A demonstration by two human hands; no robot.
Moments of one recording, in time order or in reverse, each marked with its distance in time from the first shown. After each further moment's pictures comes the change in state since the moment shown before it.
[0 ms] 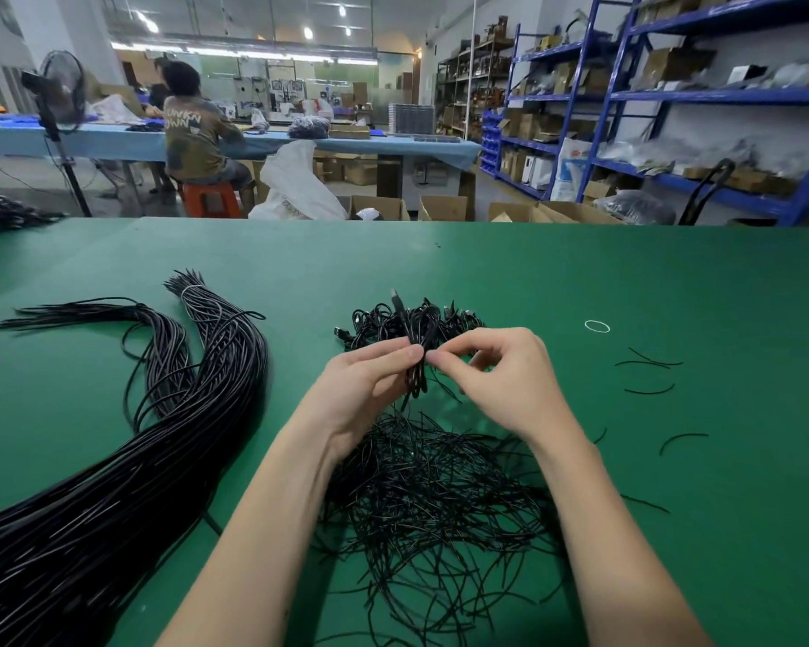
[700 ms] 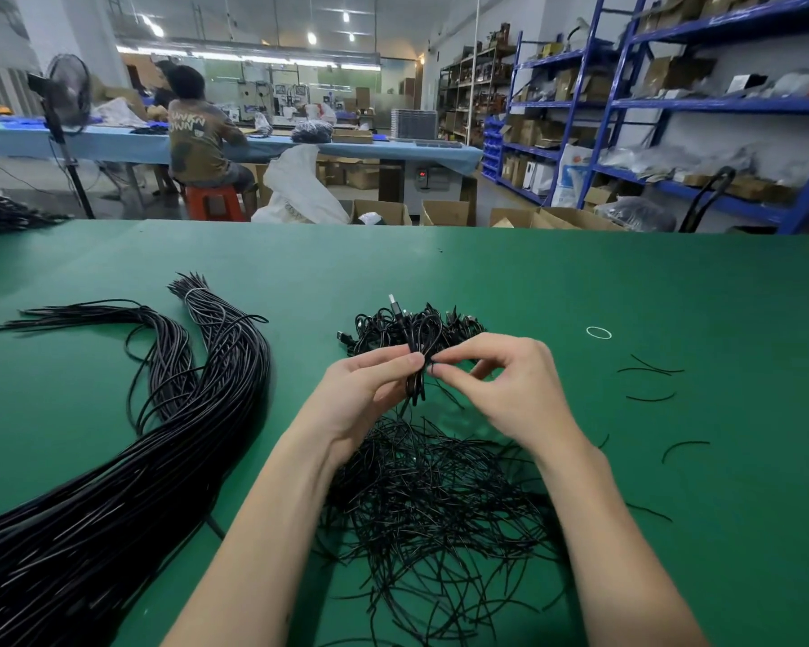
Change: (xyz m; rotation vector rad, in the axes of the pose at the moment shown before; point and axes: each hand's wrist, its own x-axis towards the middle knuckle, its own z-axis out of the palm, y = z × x) left_hand 0.001 0.000 -0.004 -0.048 0.006 0.000; right_hand -0.003 0.003 -0.002 -0.042 0.015 -0.073
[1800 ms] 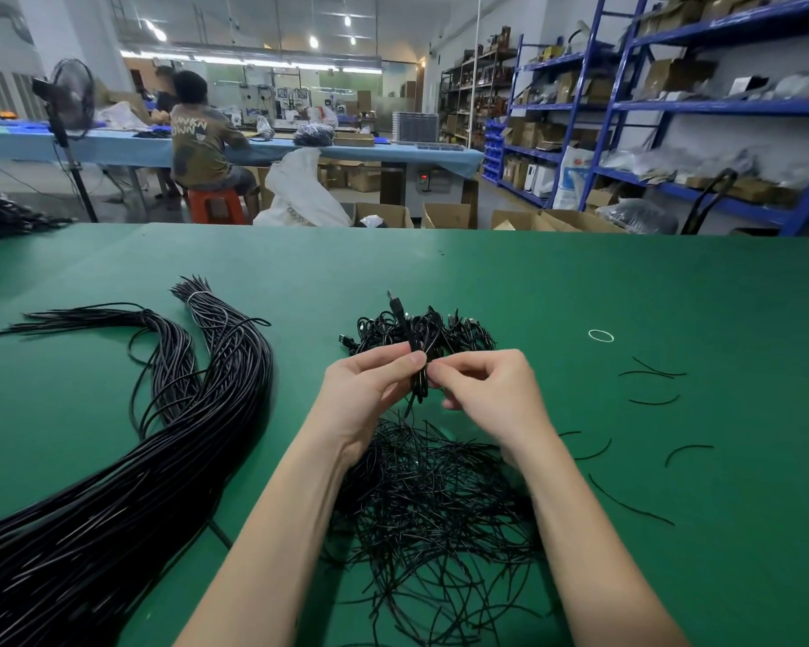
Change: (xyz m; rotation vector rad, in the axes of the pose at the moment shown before) left_hand 0.003 -0.004 0.005 -0.028 0.096 0.067; right_hand 0.002 -0.004 0.022 0.257 -0.029 0.326
